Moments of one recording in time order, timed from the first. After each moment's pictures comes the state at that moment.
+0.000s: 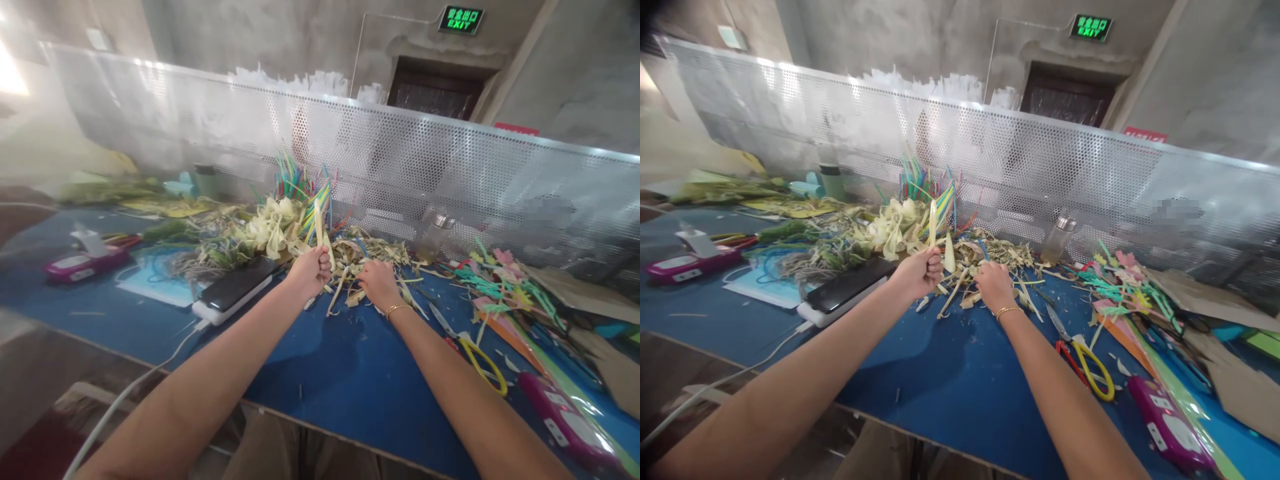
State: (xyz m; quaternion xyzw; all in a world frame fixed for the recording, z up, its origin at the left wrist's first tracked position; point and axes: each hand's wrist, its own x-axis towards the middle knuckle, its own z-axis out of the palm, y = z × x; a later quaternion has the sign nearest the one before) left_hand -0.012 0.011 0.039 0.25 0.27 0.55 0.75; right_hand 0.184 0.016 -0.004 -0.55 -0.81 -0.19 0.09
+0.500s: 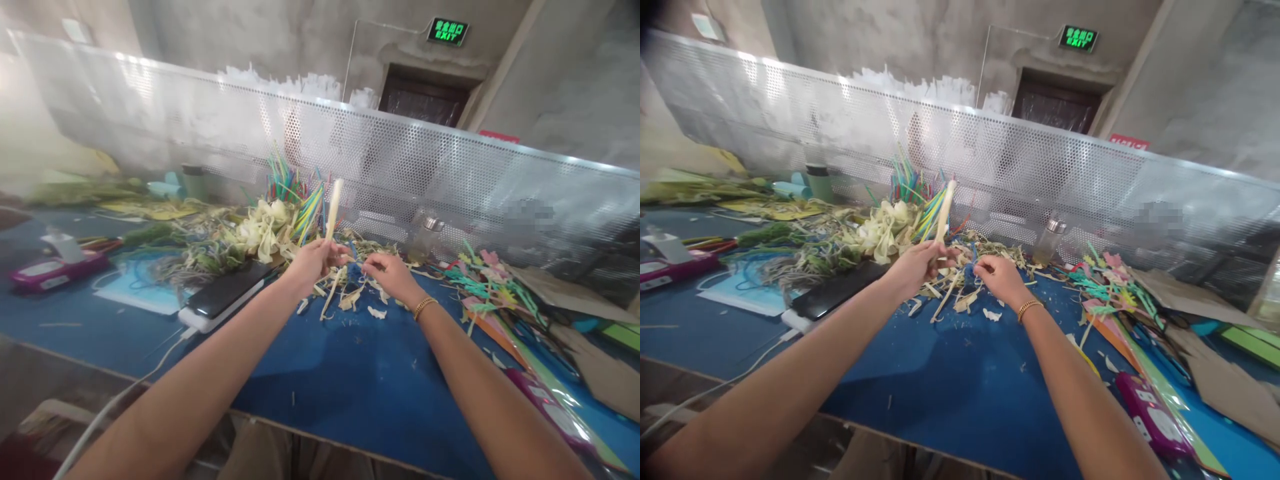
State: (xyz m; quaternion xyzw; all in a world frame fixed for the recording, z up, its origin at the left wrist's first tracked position) left_hand -0.005 0.002 0.061 0.45 0.31 0.52 0.65; right_hand 0.202 -0.010 0.055 -0.51 -0.80 0.03 0.31
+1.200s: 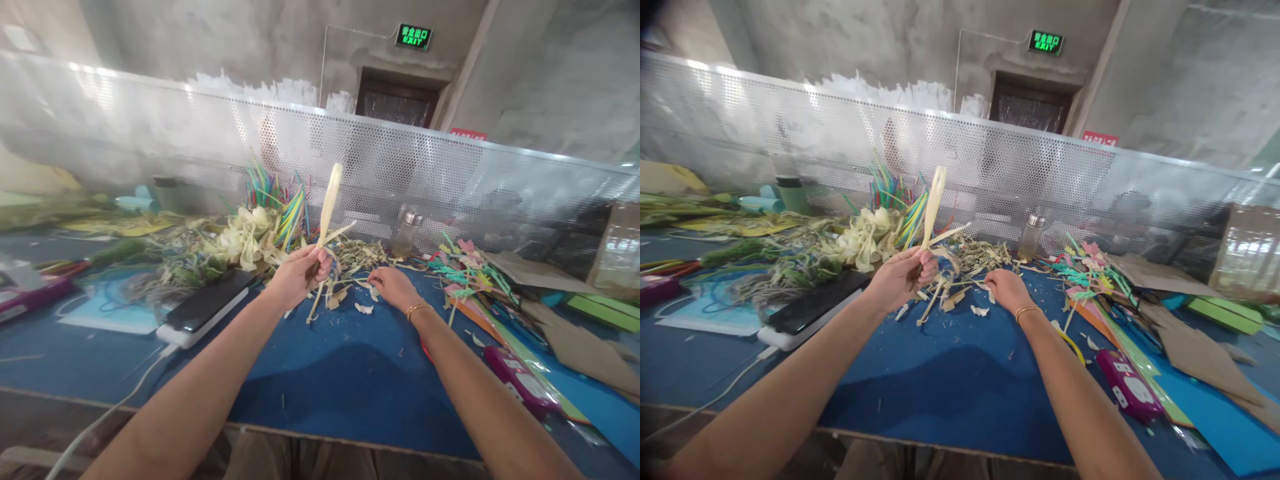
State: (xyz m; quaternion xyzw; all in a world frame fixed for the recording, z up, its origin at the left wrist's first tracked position) left_hand -0.006 -0.018 0.057 0.49 0.07 0.47 0.73; right_hand 0.253 -0.026 0.022 -0.60 -0.77 -0.07 0.21
